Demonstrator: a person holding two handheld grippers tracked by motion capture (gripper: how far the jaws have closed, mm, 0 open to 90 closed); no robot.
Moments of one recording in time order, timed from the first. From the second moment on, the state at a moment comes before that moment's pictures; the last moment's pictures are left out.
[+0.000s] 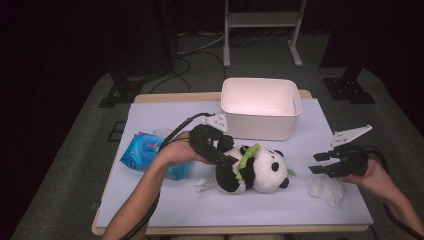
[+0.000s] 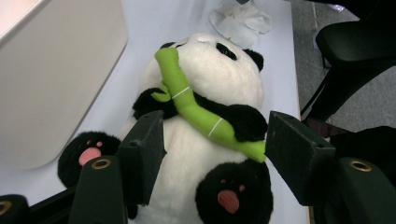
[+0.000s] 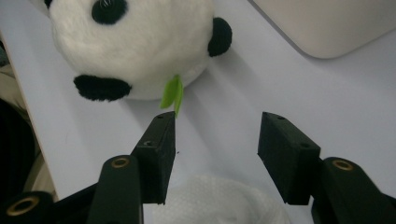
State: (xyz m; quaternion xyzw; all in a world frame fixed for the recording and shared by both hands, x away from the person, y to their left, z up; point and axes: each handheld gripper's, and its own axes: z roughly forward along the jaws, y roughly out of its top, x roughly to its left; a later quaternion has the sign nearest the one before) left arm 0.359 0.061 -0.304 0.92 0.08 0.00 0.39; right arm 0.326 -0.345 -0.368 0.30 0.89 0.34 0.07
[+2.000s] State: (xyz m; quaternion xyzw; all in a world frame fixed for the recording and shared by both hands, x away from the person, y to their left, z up) left arm 0.353 0.146 -0.356 0.90 0.18 0.04 0.39; right arm 0.416 -0.242 -0.297 0.21 0.92 0.33 0.08
